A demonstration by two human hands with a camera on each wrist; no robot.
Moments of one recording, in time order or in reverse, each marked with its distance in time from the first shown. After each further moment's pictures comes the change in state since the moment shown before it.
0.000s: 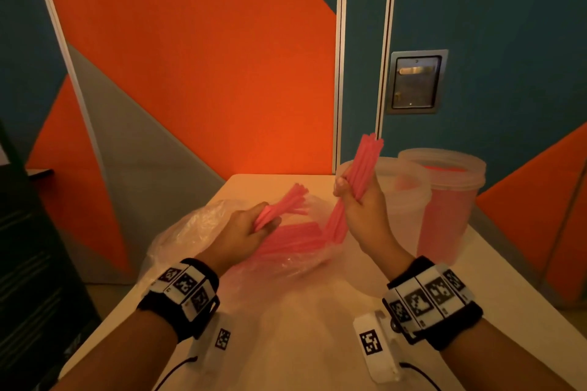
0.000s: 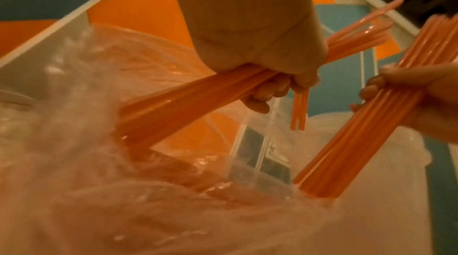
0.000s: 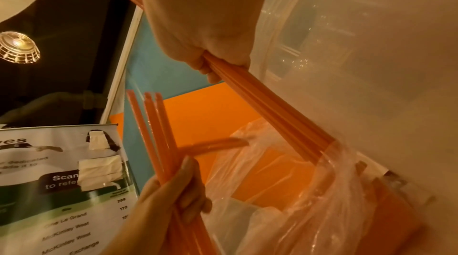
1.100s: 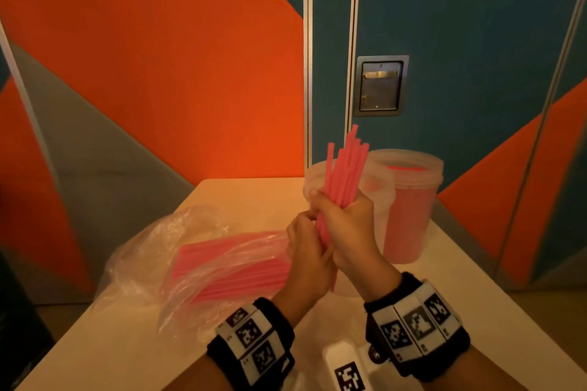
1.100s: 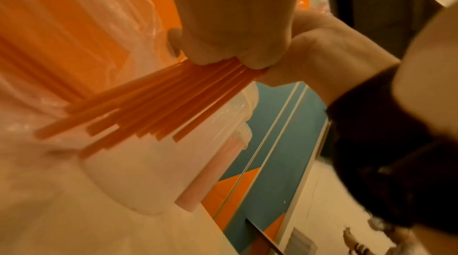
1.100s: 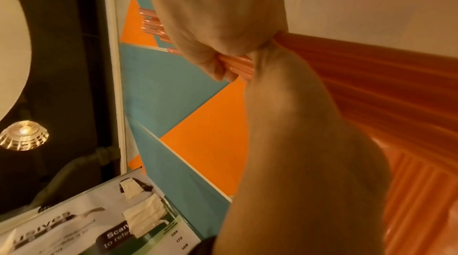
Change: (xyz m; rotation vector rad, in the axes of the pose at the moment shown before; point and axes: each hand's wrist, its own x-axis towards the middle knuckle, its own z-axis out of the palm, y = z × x) left_hand 0.003 0.102 0.127 -0.289 0.190 -0.033; right_hand -0.020 -0.024 -0.009 0.230 0.218 0.340
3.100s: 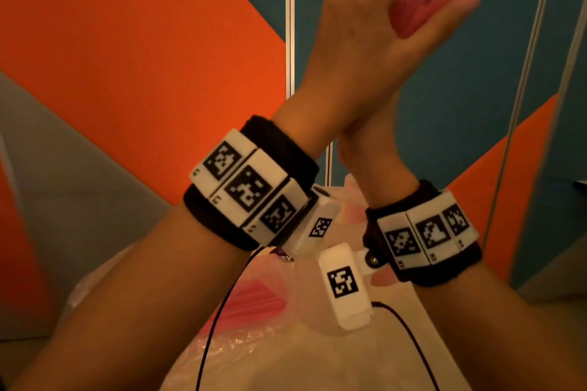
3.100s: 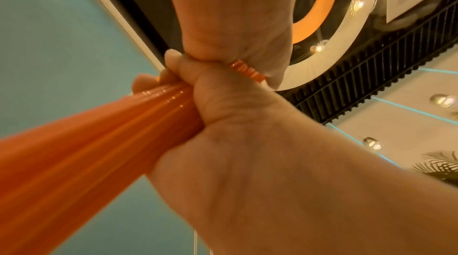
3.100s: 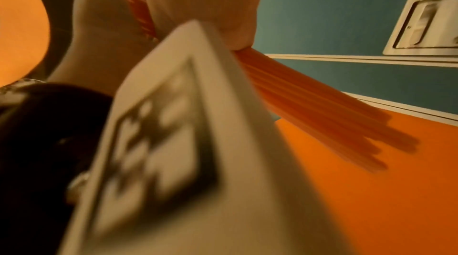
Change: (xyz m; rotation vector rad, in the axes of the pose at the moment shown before) left_hand 0.135 0.236 -0.045 -0.035 0.407 1.027; right_hand 0.049 -0.157 0.014 0.112 -0.060 -0.475
